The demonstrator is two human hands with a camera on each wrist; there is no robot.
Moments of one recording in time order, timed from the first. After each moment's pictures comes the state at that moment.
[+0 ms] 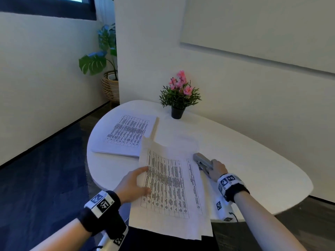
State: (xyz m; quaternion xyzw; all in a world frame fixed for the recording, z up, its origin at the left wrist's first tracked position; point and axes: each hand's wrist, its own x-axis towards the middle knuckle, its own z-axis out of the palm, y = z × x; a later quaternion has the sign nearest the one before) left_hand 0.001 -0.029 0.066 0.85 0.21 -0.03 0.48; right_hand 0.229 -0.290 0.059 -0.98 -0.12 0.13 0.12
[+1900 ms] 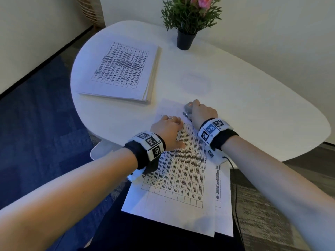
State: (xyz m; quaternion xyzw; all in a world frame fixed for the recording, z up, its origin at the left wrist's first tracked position) left_hand 0.070 -0.087 0.055 0.98 0.00 -0.16 0.14; right_hand 0.174 -0.192 0.061 -0.97 -0.21 0.09 -0.05
